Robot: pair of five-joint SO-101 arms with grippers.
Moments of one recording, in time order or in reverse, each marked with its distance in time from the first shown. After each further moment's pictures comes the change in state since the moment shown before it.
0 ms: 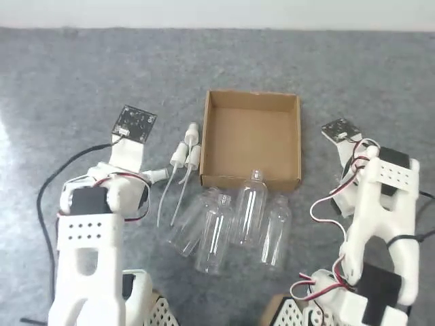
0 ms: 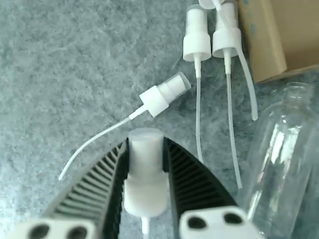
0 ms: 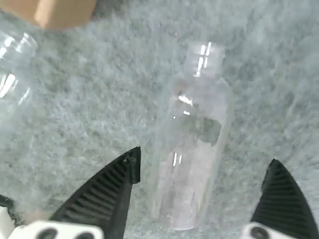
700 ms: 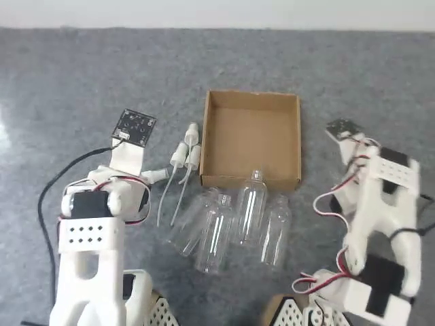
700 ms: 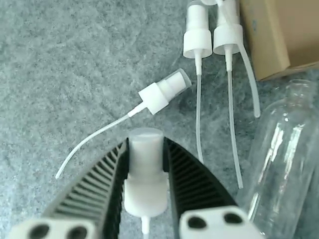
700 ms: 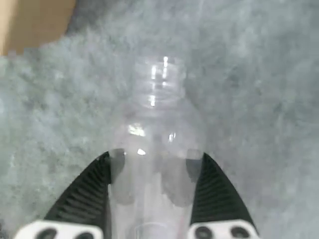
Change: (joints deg) left arm -0.2 -0.7 1.9 -1.0 0.2; right arm 4.0 2.5 0.0 -3.3 -1.0
